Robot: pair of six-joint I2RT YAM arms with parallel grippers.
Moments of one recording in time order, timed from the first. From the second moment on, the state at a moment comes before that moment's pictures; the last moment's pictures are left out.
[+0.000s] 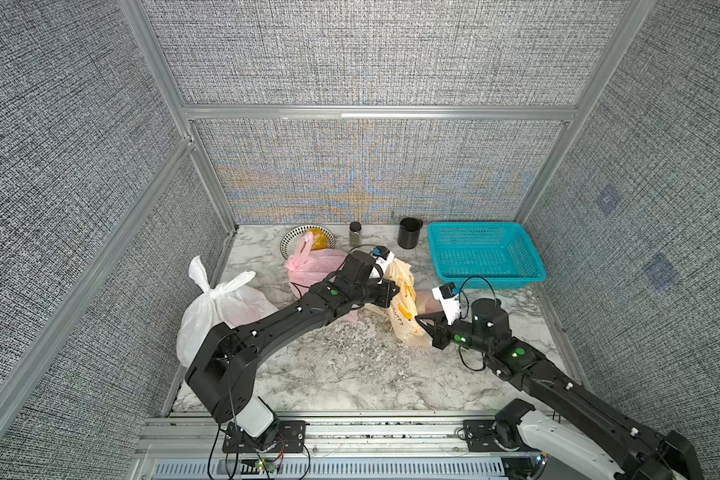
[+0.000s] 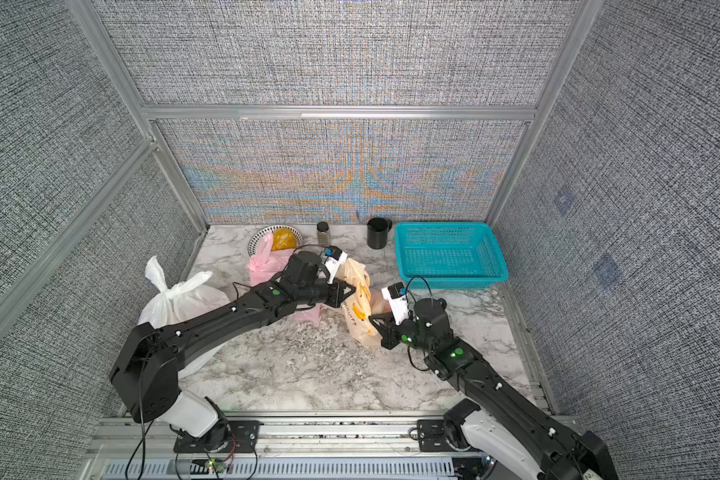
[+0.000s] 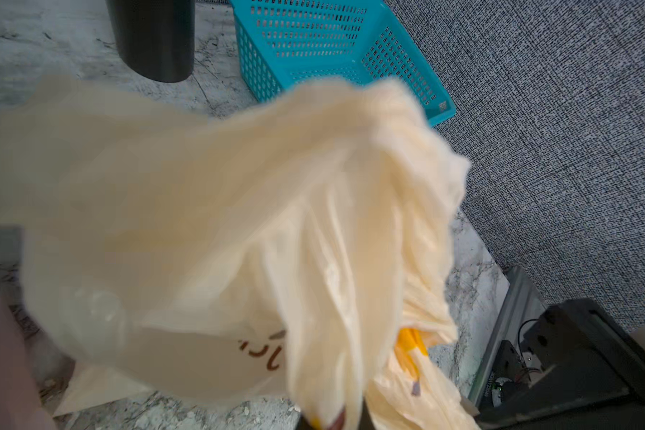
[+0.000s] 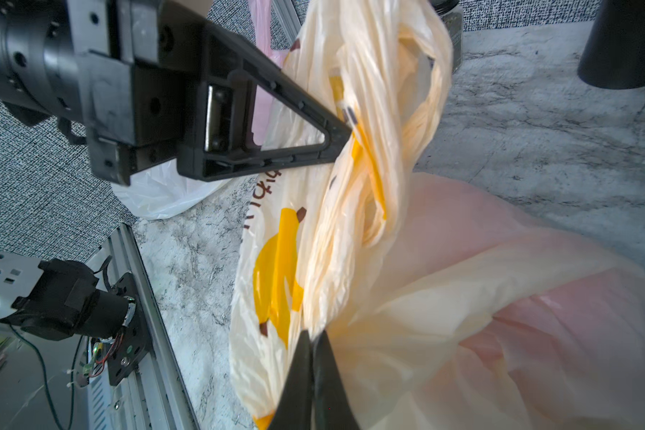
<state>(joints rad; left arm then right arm) -0.76 1.57 1.14 -0.15 0.31 -0.42 0.56 0.88 0.51 -0.05 -0.37 0.29</state>
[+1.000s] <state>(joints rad) -0.70 1.58 1.19 -0.16 0.47 -0.27 0.42 1.27 0.89 -0.06 -0.55 0.23</state>
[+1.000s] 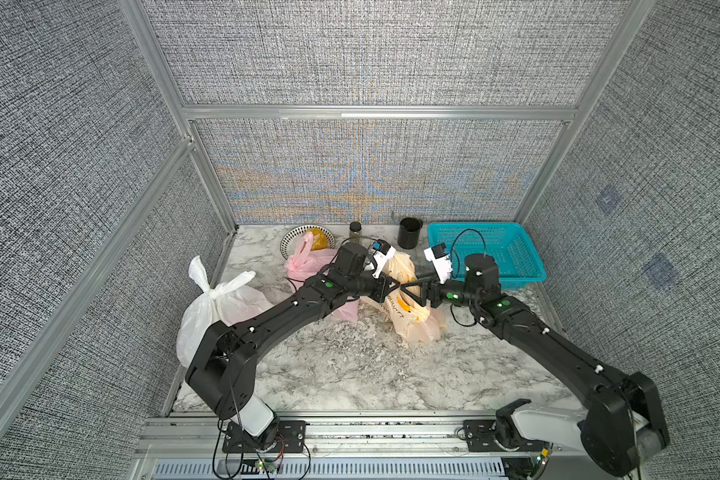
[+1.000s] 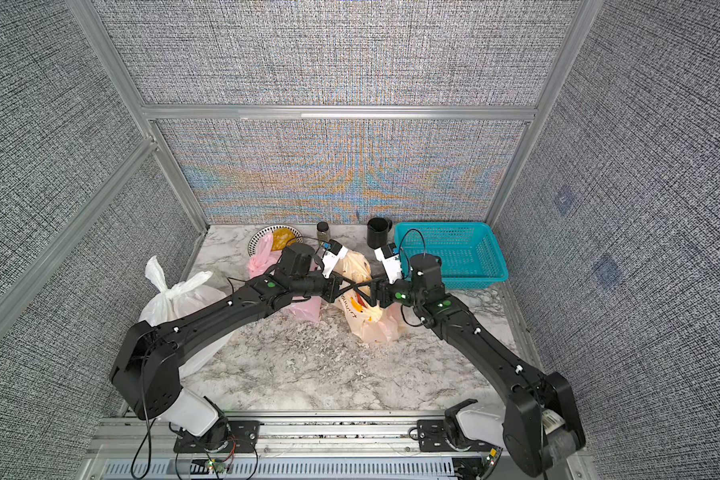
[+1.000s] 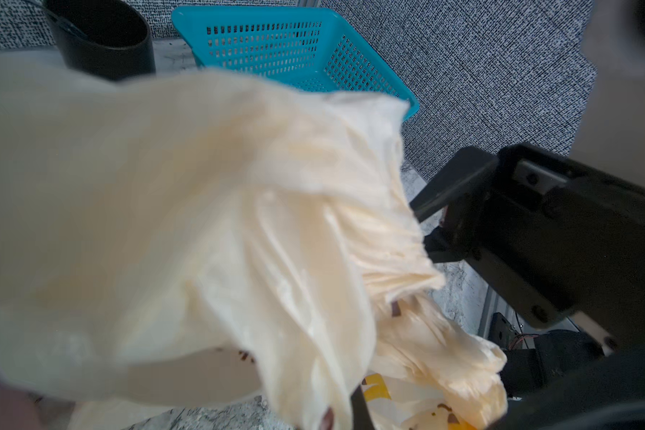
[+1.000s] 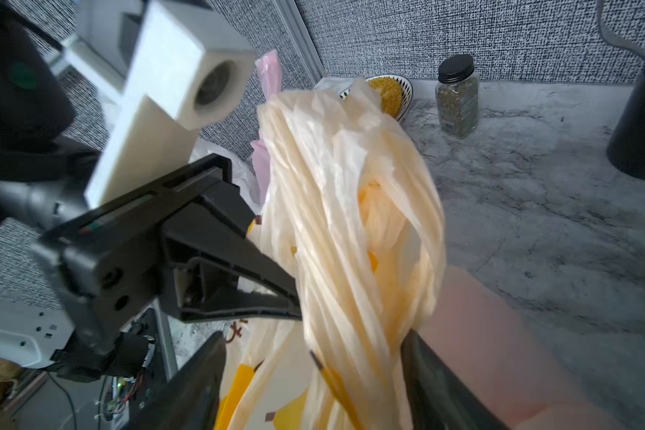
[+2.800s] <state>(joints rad) -0.44 1.30 0.83 -0.23 0.15 -0.39 0.16 1.12 0.63 -0.31 -0.04 0.39</state>
